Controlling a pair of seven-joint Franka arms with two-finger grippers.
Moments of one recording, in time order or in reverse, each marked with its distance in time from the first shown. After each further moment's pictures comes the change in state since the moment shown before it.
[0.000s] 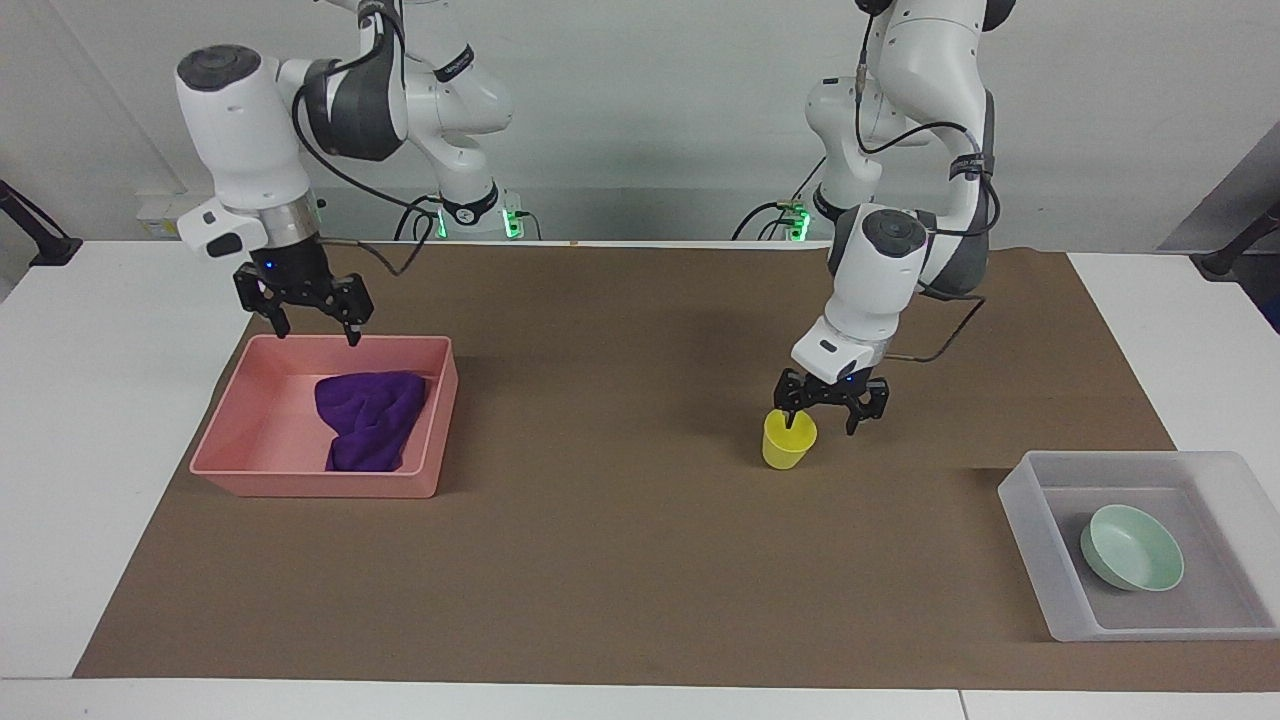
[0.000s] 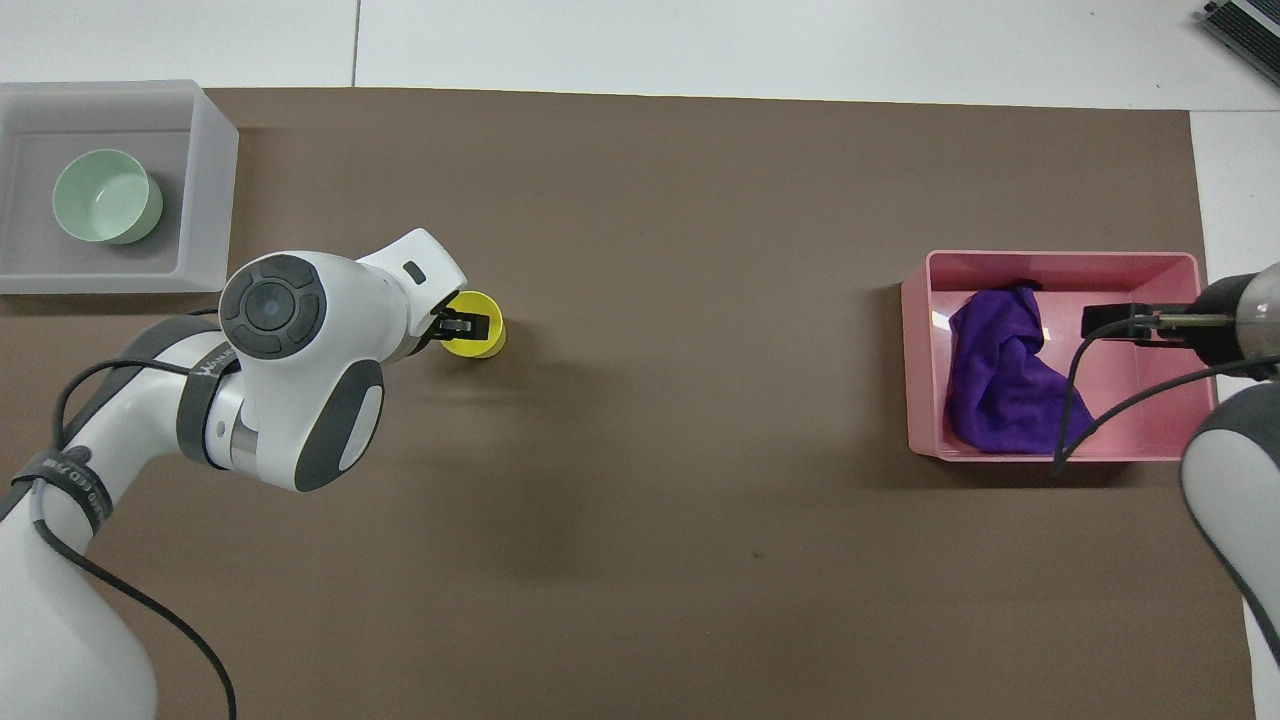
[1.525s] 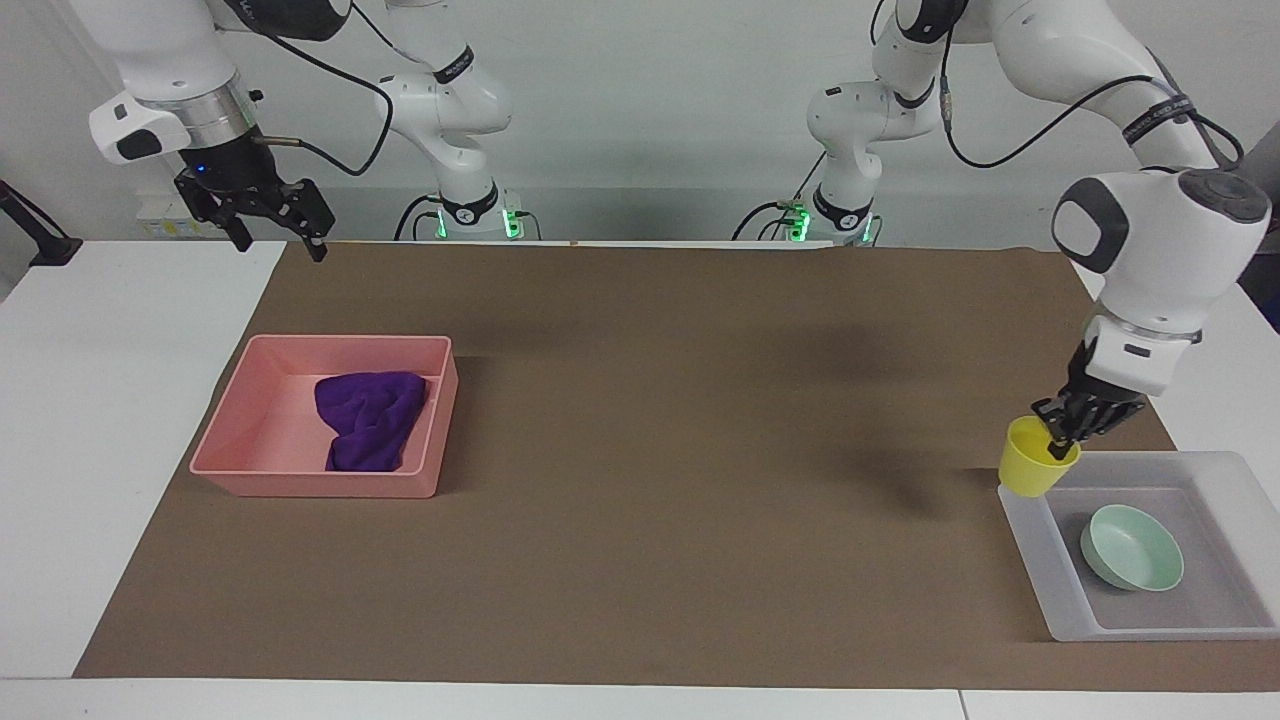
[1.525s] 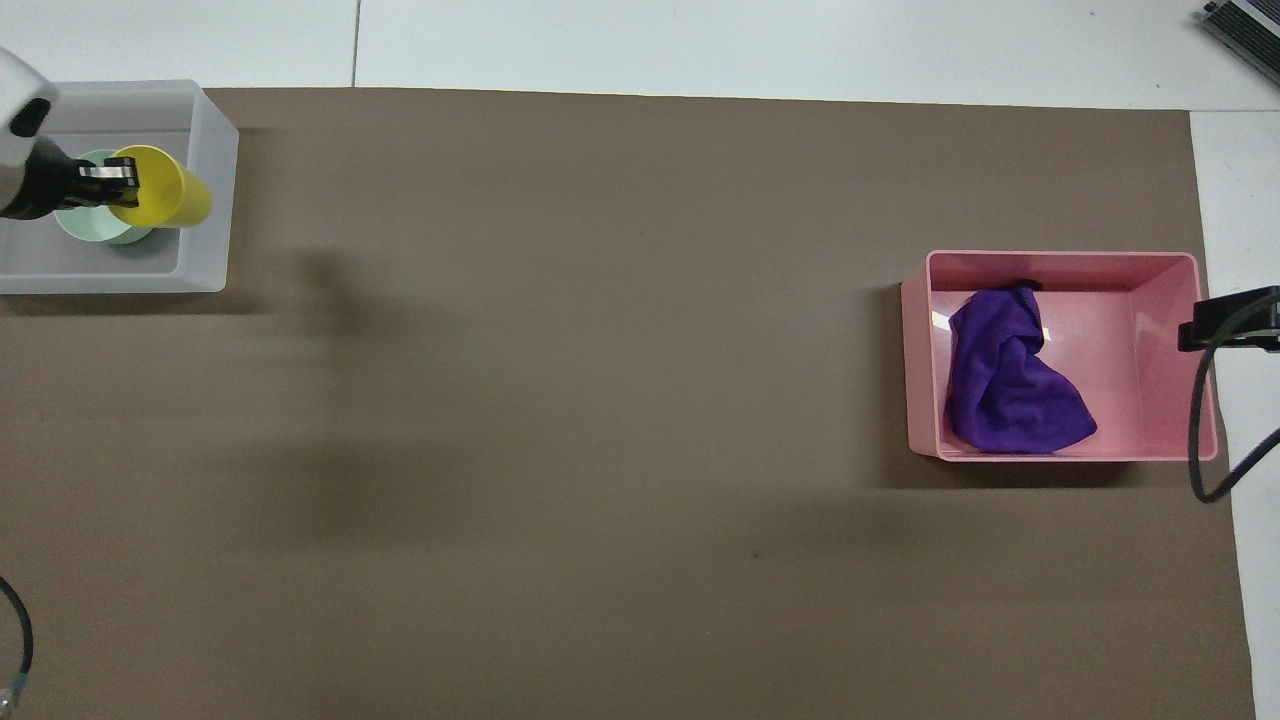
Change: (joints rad) left arm 0.429 0.090 0.034 0.474 -0.037 -0.319 0.227; right arm -0.015 0.063 -0.017 0.315 0.056 -0.387 0.002
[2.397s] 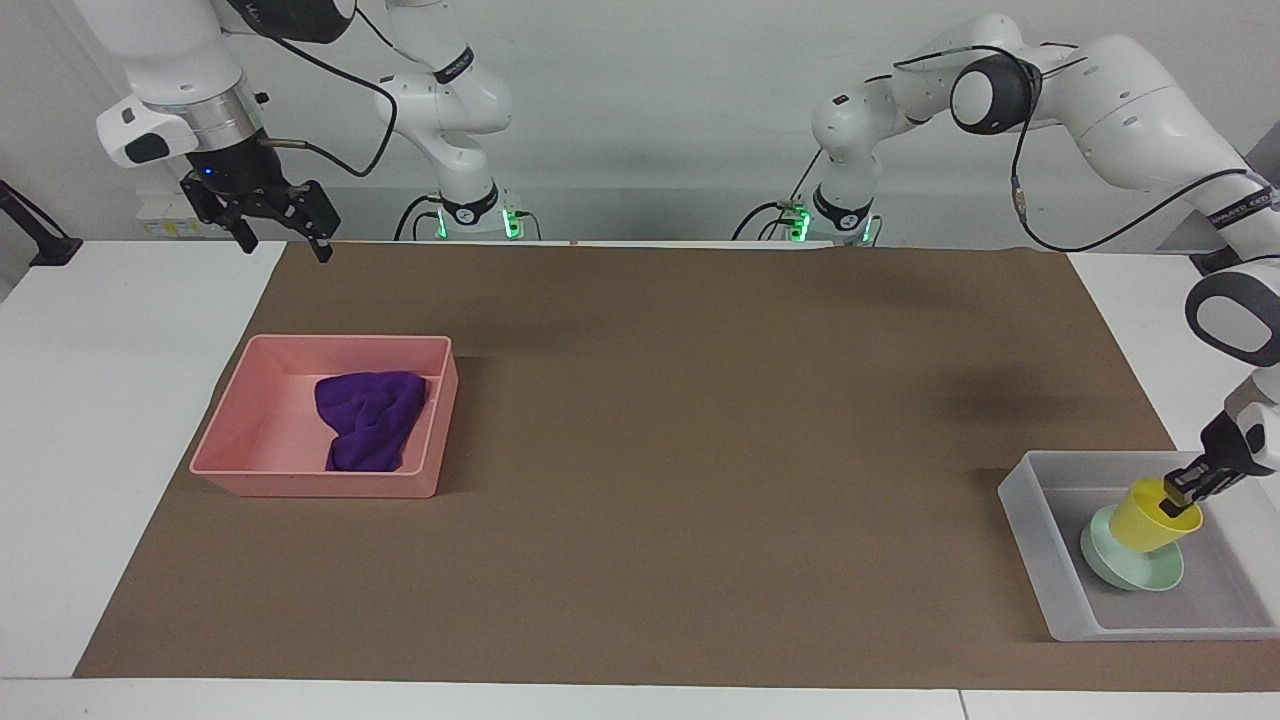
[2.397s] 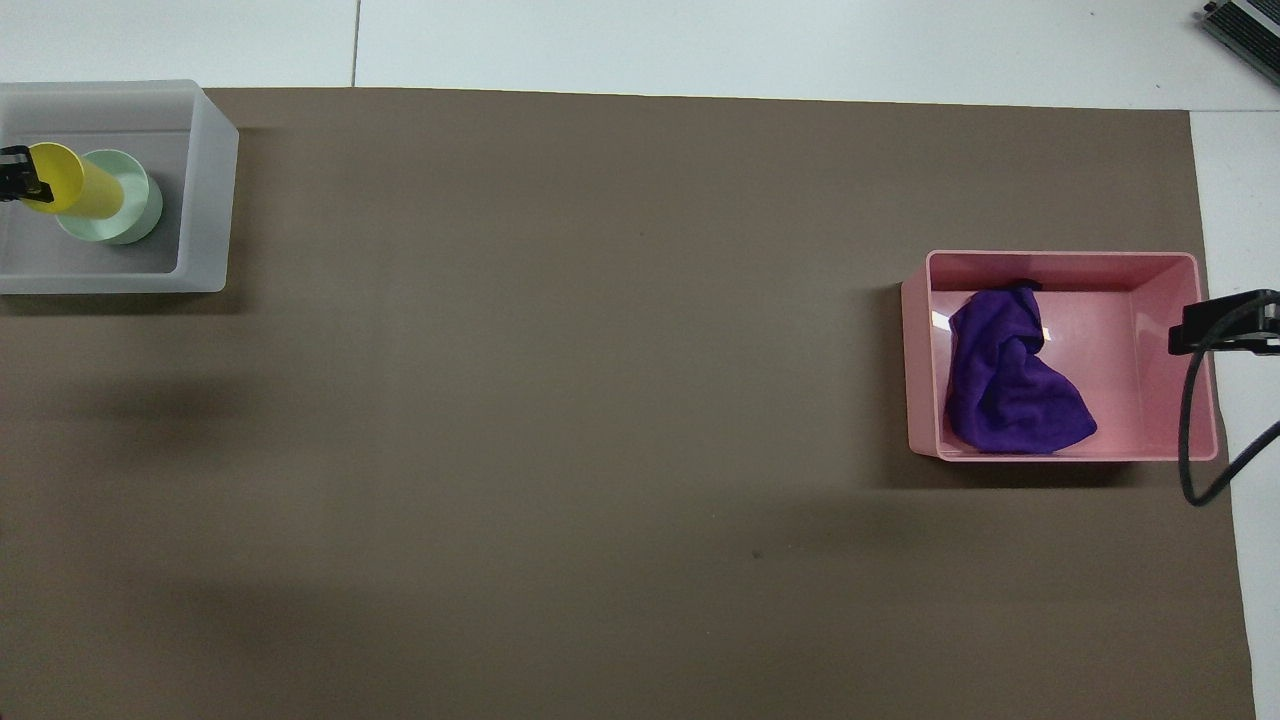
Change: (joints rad) left arm 0.247 0.385 -0.091 0.384 -0.015 -0.078 0.065; right arm 0.001 -0.002 0.007 -0.010 0.002 0.000 -0.001
